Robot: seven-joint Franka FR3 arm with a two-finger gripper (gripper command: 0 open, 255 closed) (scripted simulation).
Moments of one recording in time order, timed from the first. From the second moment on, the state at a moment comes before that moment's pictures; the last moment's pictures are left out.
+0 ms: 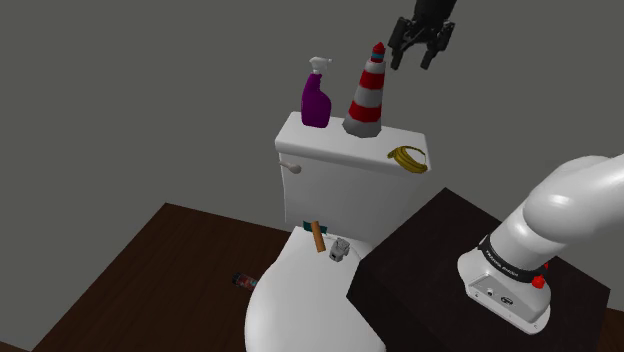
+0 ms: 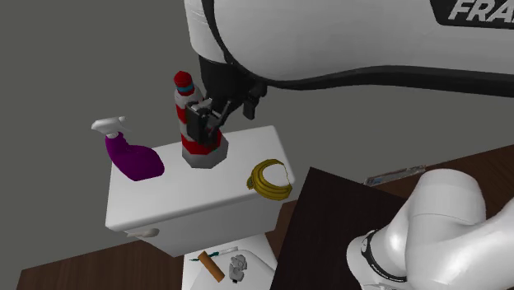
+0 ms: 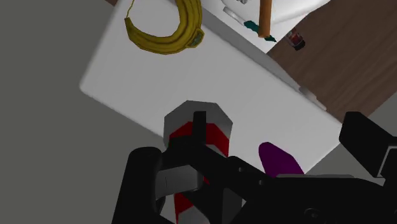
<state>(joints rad) -0.10 -0.51 0.09 -2.15 0.08 1.71 0.30</state>
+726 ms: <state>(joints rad) -0.20 -0.16 0.10 -1.83 0.01 1.81 0.56</state>
